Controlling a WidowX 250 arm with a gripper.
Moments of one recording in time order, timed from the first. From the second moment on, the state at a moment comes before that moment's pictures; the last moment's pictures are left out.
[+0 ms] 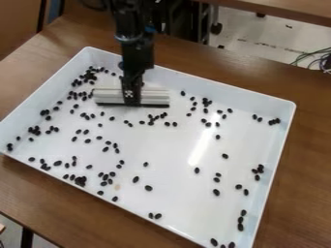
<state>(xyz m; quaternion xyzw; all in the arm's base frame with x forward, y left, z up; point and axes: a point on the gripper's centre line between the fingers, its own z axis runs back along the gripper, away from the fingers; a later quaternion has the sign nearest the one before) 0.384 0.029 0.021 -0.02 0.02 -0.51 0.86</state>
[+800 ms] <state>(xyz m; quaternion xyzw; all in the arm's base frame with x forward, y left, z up) 0.366 0.130 0.042 0.10 -0.06 -0.04 0.99</state>
